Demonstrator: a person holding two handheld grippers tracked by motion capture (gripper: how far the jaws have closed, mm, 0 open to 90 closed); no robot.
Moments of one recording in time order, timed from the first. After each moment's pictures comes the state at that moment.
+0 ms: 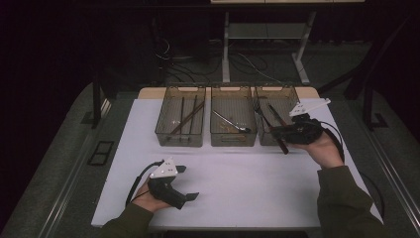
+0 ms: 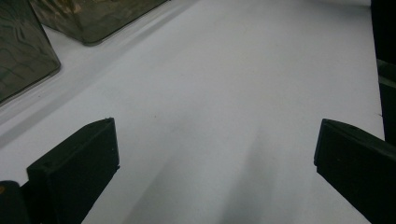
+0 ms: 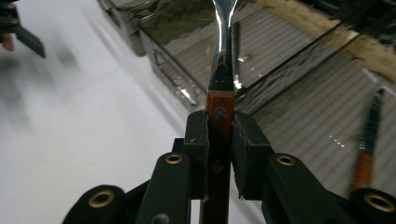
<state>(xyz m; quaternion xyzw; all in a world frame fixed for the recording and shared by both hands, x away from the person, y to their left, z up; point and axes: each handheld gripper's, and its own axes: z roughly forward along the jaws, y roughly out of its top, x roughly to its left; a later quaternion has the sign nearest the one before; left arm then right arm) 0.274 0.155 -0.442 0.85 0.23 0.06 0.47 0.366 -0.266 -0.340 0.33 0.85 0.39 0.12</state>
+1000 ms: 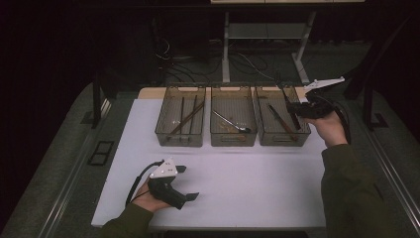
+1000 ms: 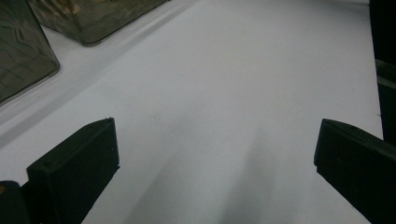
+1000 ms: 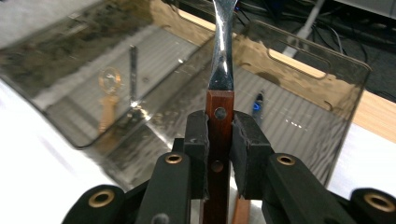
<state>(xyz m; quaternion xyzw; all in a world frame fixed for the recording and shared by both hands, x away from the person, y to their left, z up) 0.274 0.155 -0.442 0.85 0.23 0.06 0.48 0.431 -0.309 -0.332 0.43 0.80 0.38 0.19</state>
